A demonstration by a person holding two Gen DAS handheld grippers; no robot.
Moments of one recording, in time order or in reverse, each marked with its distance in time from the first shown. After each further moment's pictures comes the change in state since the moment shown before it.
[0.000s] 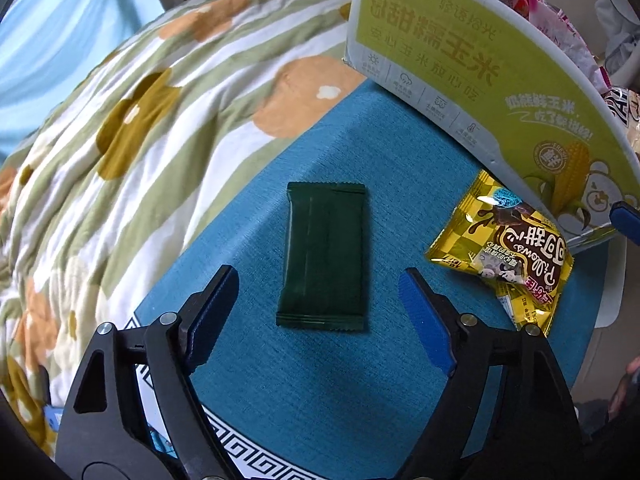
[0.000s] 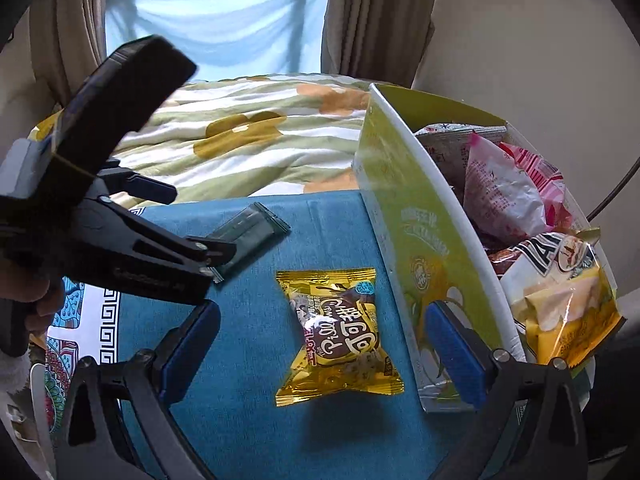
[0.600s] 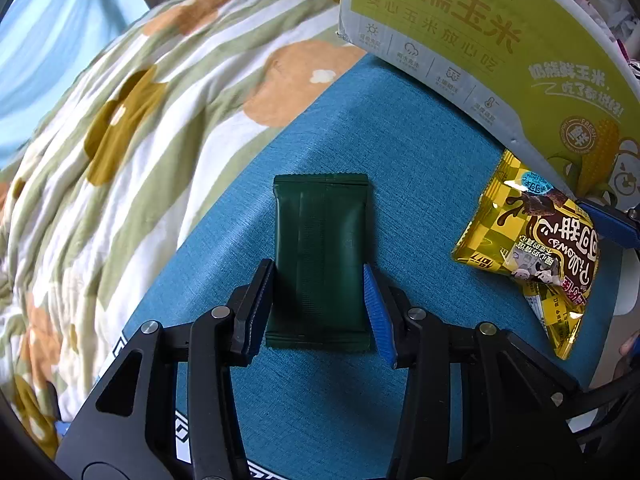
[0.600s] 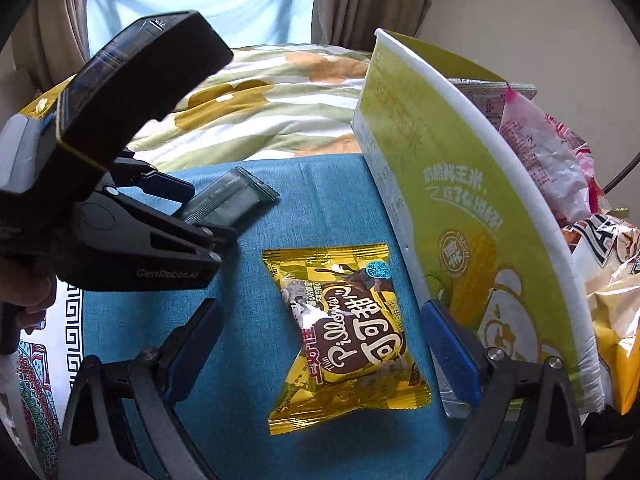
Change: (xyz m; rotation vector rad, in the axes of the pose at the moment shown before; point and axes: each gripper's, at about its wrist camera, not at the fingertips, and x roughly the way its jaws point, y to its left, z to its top) left arm 0.022 0.000 0.002 0.055 0.039 0.005; right arm 0.053 0.001 -0.006 0.055 0.121 0.007
